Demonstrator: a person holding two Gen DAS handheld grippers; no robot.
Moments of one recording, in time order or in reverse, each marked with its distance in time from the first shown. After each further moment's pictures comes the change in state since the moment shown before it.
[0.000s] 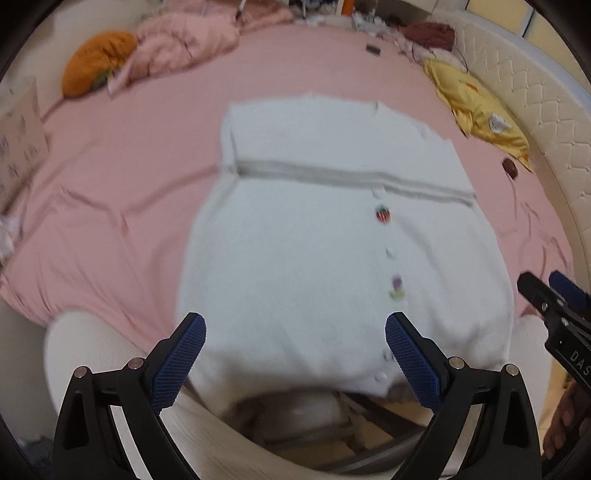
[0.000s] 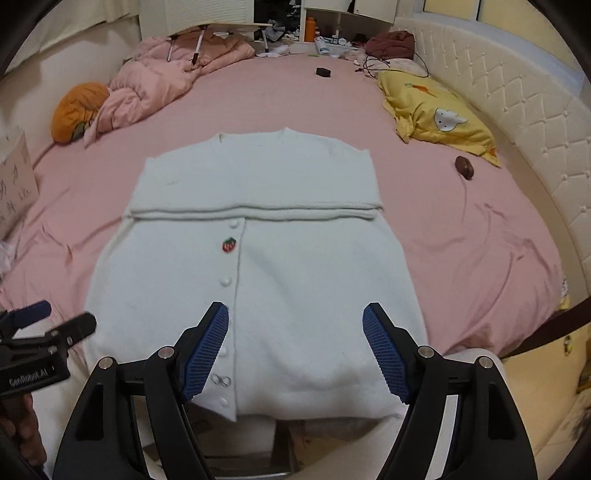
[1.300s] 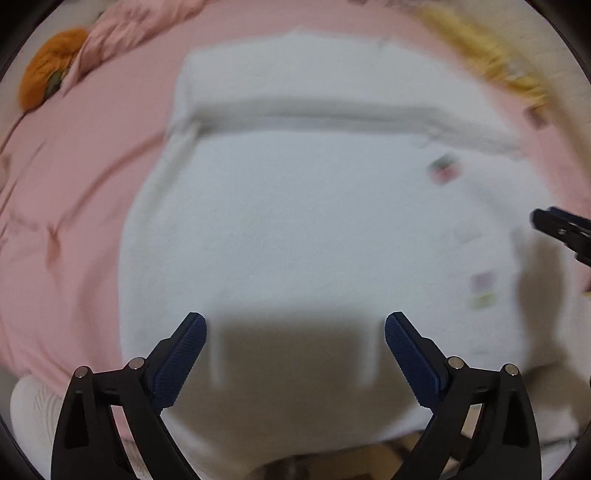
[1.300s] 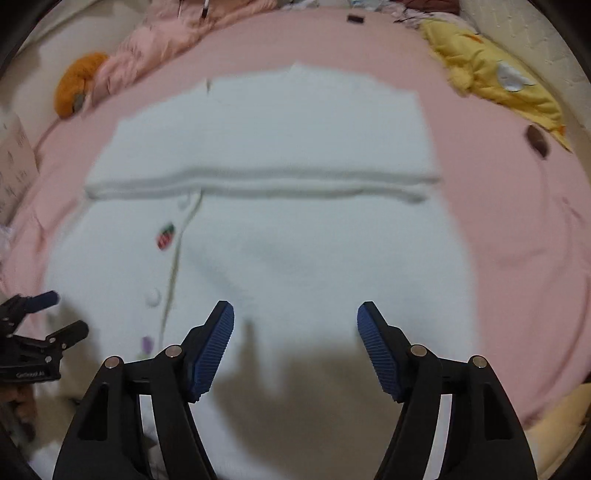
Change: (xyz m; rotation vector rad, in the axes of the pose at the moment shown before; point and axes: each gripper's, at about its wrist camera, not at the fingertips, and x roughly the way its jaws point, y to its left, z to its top) left arm 0.124 0.016 0.028 0.103 0.146 0.104; right arm 0.179 -0.043 0.011 -0.072 0.192 0.150
